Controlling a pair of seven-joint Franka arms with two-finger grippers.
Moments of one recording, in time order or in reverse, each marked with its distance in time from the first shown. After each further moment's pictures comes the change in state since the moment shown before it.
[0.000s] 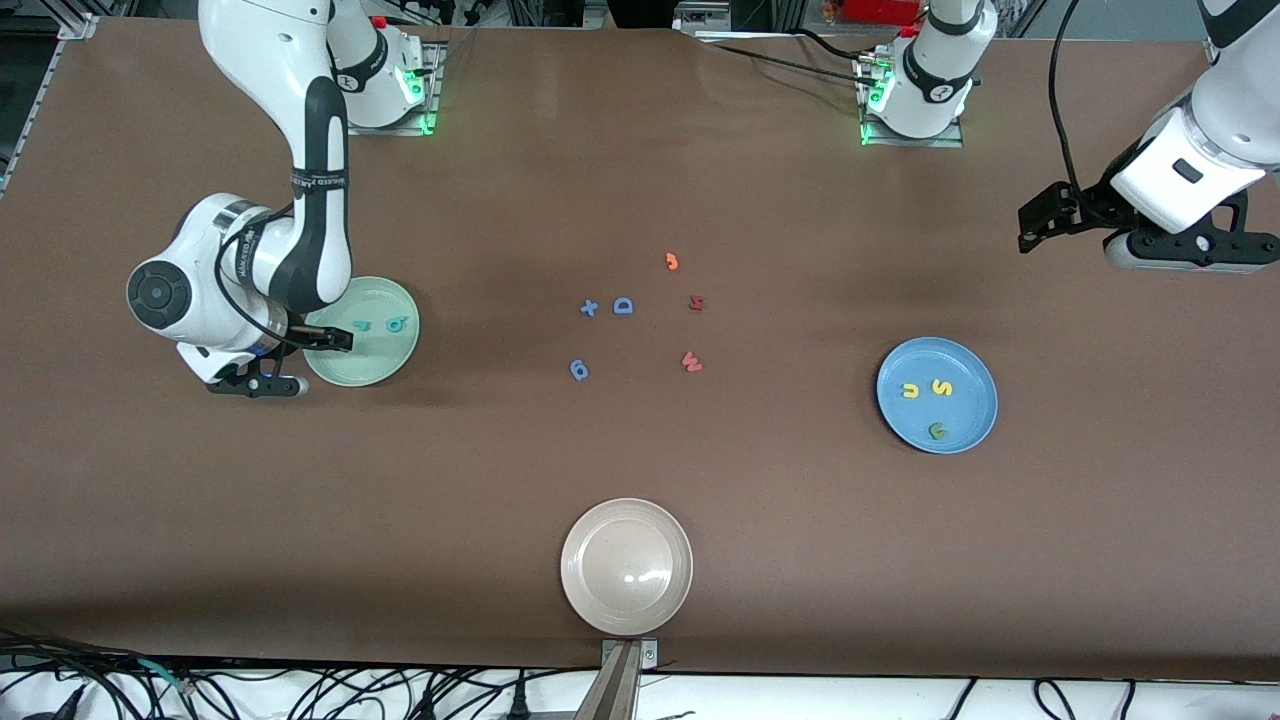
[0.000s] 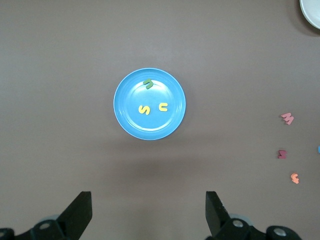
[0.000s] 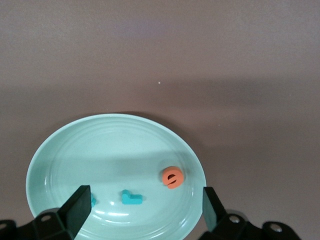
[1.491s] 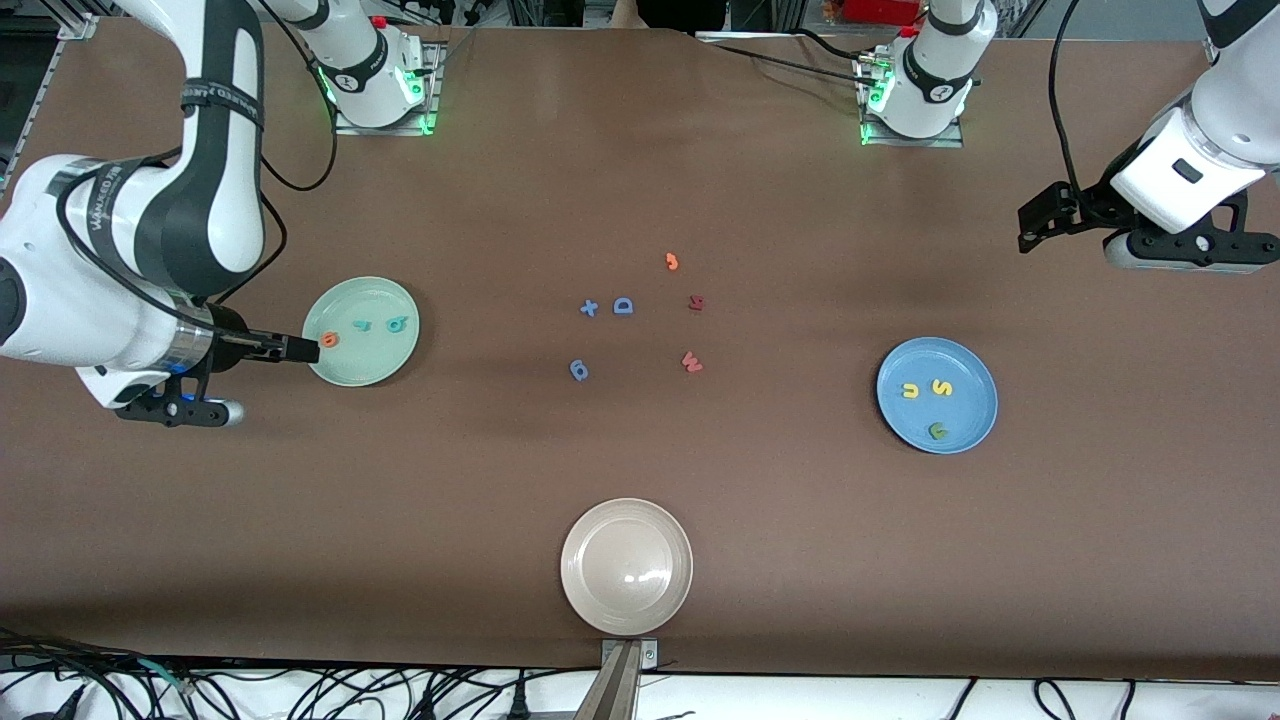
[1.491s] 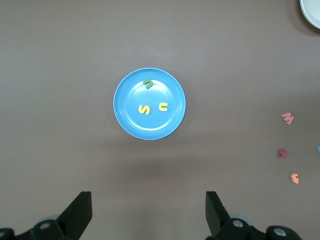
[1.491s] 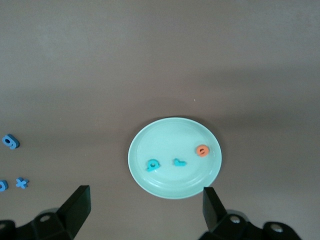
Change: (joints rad) left arm 0.000 0.000 0.000 0.000 0.000 -0.001 0.000; right arm -0.292 -0.167 0.239 0.529 -0.235 -0.474 0.309
